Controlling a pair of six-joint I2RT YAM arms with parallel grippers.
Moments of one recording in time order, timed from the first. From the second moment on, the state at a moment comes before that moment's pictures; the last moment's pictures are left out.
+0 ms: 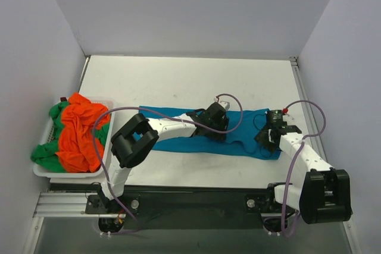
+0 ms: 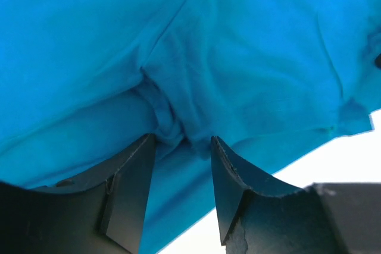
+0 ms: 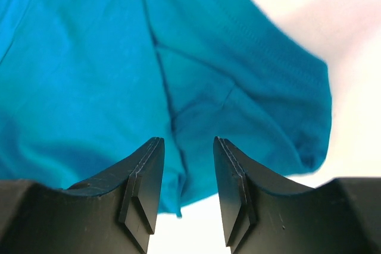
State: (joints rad) left arm -0.97 2.07 1.44 -0.23 0.01 -0.60; right arm 0.07 1.16 0.58 -0.55 0.20 0.74
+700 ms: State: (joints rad) left arm -0.97 2.12 1.49 -0.24 0.03 -0.62; right arm -0.04 1.33 0.61 -0.41 0.07 0.69
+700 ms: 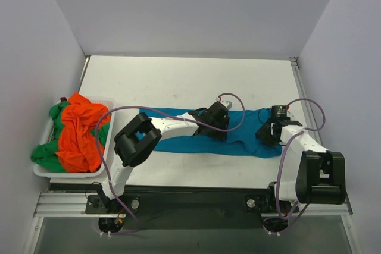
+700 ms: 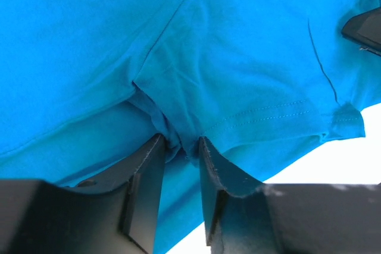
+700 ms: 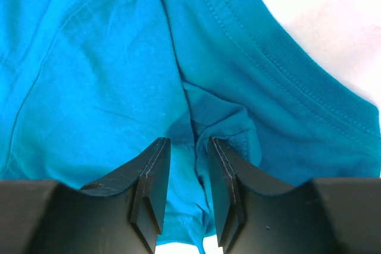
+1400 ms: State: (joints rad) left arm -0.97 2.12 1.49 -0.24 0.03 -0.61; right arm -0.05 1.36 0.63 -0.43 0.07 0.68
